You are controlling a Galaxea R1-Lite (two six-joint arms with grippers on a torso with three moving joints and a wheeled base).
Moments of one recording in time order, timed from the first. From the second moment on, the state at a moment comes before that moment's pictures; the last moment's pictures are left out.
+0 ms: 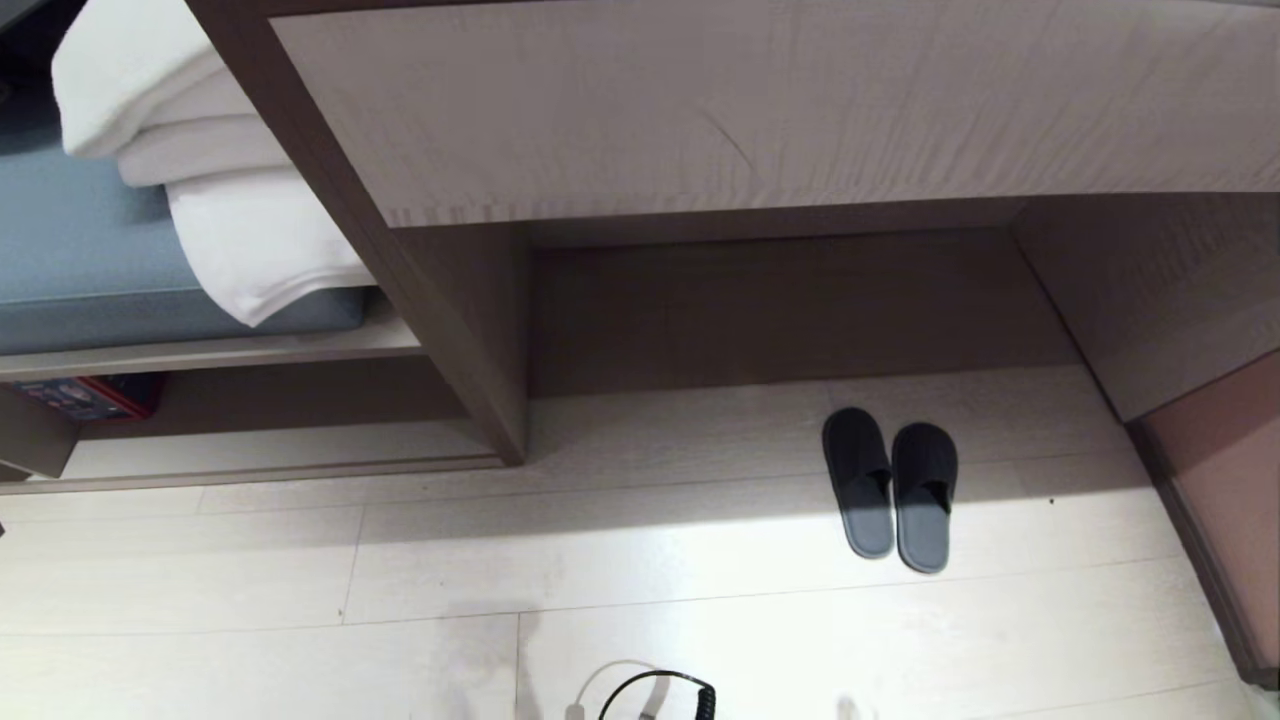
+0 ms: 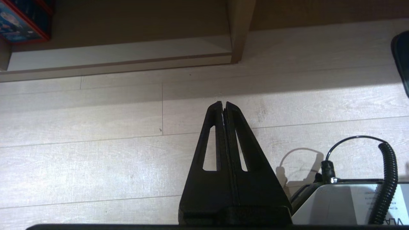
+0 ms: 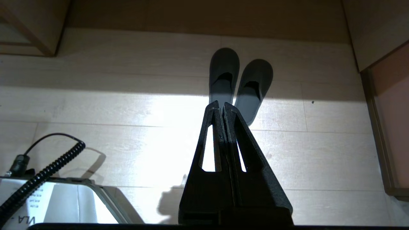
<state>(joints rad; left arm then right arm) 0.00 0.00 0.00 0.00 0.00 -0.01 0.00 0.00 0.00 0.00 0.01 -0.06</state>
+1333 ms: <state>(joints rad) 0.00 0.00 0.00 0.00 0.00 -0.01 0.00 0.00 0.00 0.00 0.01 -0.06</state>
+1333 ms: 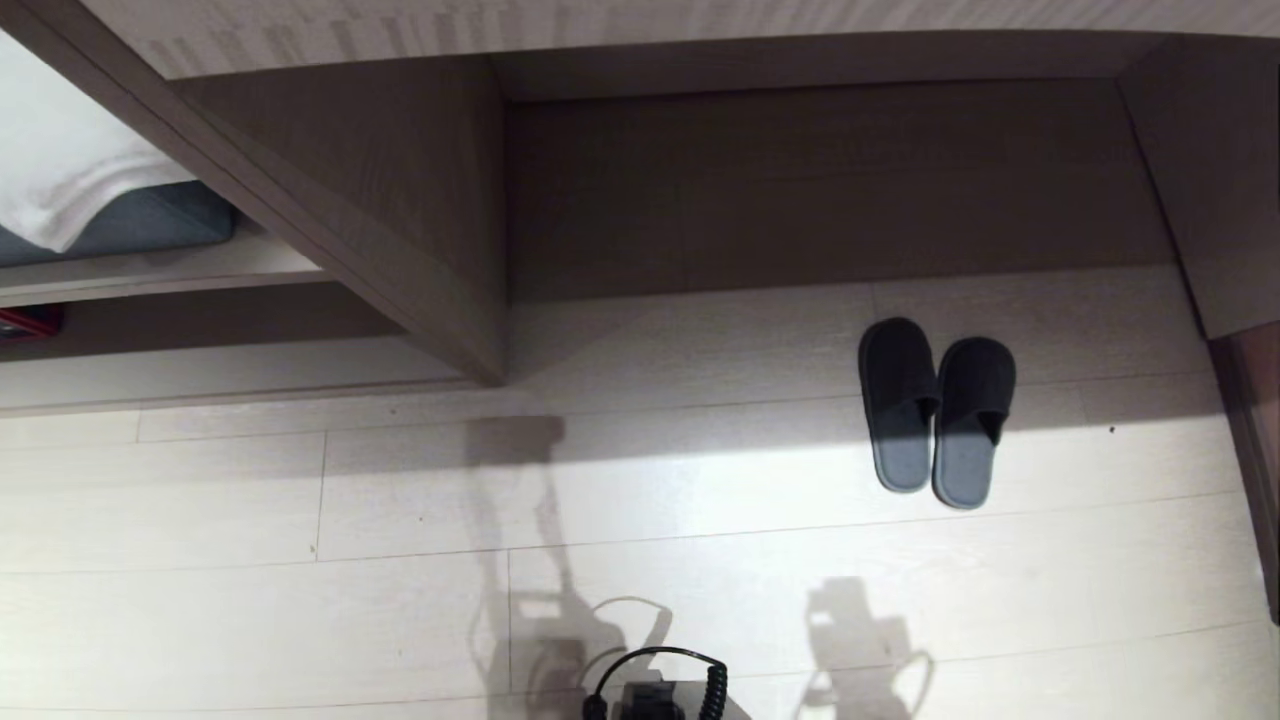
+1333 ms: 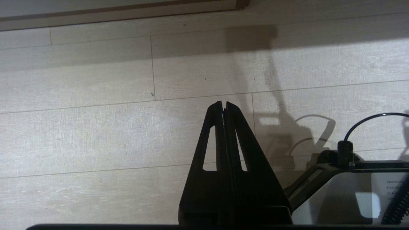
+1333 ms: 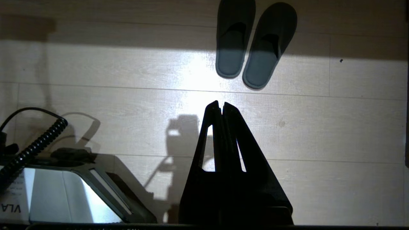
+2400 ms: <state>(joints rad) 0.00 0.00 0.00 0.00 0.00 -0.01 0.00 0.00 0.00 0.00 0.01 -0.06</state>
